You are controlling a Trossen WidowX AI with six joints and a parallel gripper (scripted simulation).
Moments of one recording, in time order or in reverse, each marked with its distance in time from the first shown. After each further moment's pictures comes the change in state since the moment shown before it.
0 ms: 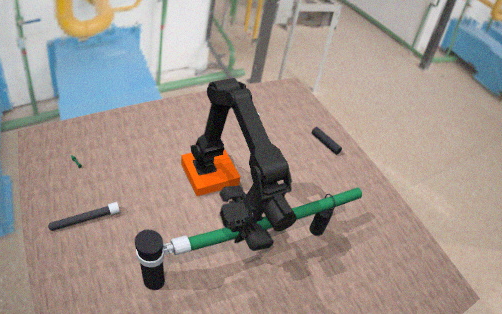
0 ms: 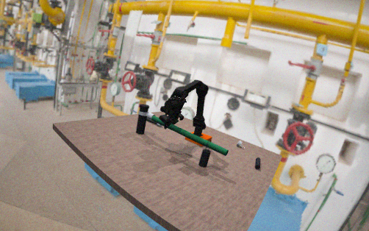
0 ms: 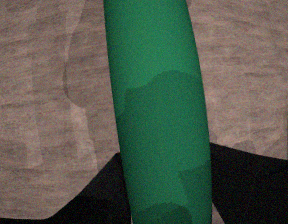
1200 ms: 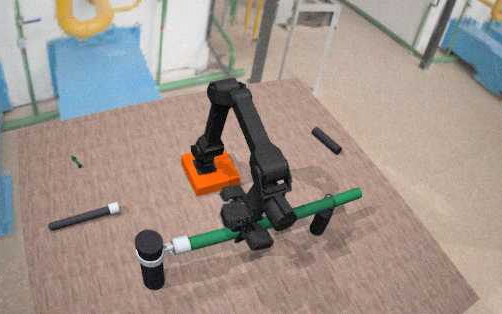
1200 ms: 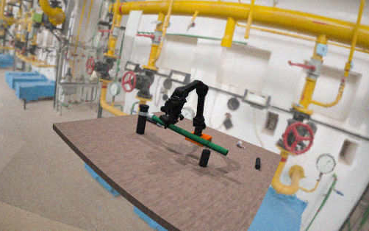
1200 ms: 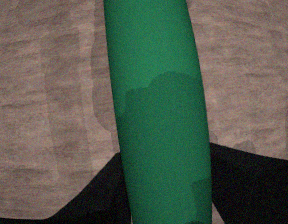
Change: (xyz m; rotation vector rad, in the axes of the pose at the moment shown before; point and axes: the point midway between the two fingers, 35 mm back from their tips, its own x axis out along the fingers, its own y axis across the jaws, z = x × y) arm -0.001 0.000 0.000 0.000 -0.004 0.002
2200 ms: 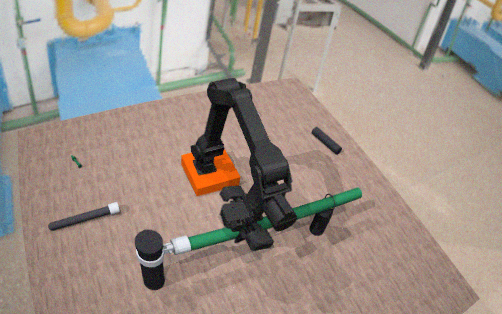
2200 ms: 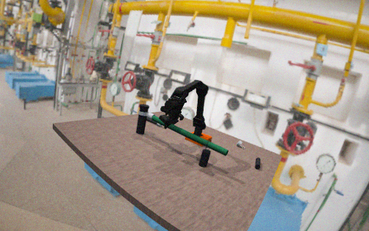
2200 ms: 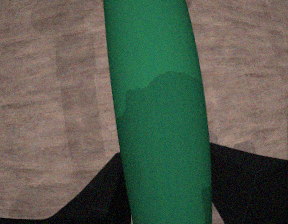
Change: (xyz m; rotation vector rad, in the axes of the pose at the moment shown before) arm 0.000 0.000 0.000 0.000 0.000 0.000
